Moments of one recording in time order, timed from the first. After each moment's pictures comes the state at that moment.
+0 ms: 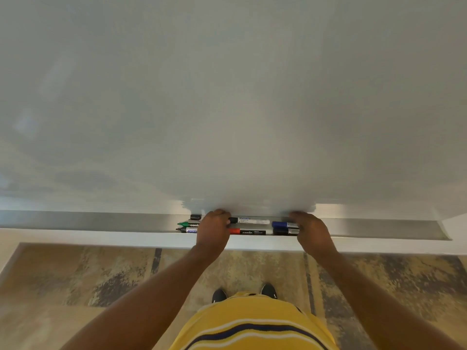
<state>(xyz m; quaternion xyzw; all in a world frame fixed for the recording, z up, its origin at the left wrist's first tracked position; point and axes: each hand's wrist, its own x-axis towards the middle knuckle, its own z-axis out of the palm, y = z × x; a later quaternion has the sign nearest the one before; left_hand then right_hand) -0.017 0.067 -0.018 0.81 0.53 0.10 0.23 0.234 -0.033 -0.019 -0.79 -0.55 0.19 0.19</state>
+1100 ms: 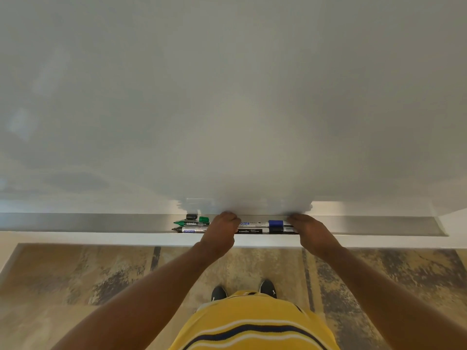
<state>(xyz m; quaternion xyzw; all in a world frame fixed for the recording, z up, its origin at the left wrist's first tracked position) -0.003 0.067 -0.042 0.91 0.38 0.02 0.19 0.262 -0.038 -0.040 -0.72 -0.66 0.19 0.08</state>
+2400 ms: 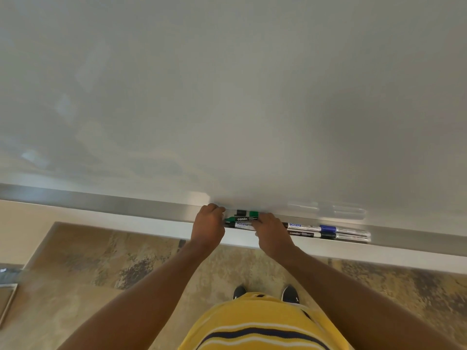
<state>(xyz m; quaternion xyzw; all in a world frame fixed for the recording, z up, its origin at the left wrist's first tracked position) -0.157 0.107 -0.030 0.79 0.57 0.12 0.19 0.032 0.046 -0.035 -0.65 -0.75 0.12 0.01</state>
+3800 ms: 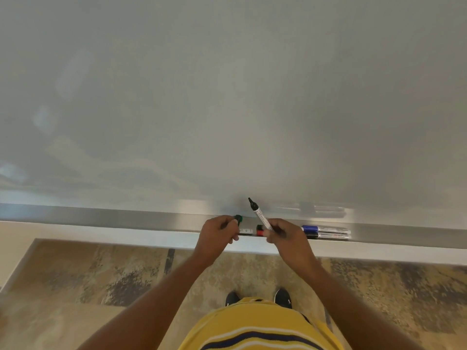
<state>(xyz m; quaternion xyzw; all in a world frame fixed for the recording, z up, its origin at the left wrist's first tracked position) -0.106 0.073 0.014 0.56 0.55 0.23 0.57 0.082 -0.004 0.023 -0.72 -0.46 0.39 0.36</state>
